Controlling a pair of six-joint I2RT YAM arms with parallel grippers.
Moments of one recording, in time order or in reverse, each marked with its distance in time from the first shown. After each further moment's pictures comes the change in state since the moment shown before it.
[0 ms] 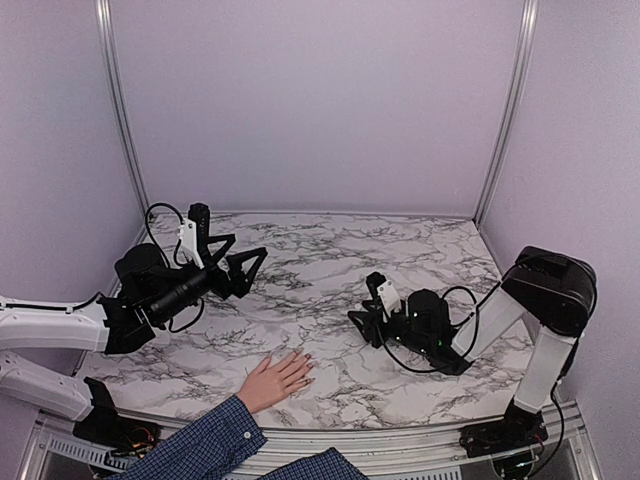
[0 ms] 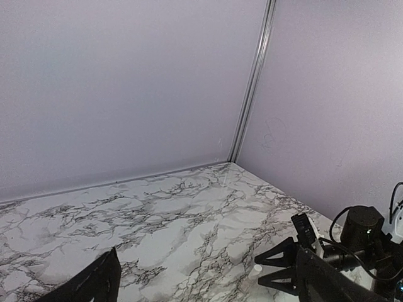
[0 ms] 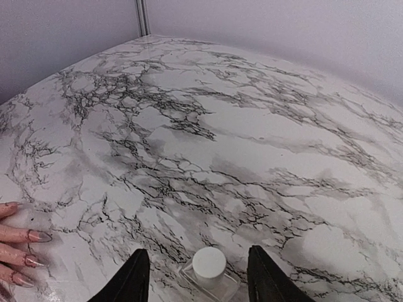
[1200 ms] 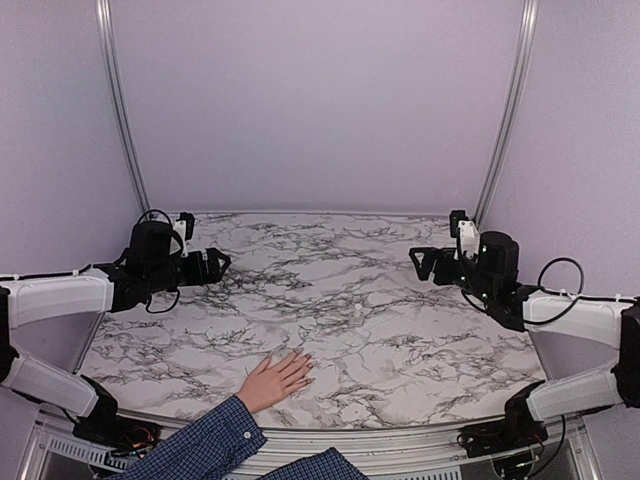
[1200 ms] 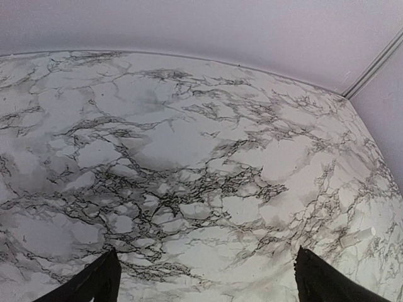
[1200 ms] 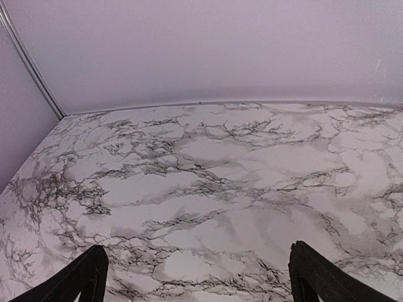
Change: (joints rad) left arm 0.375 0.132 0.164 -0.585 0.110 -0.186; right arm -0.398 -0.611 0.104 -0.678 -0.086 0.195
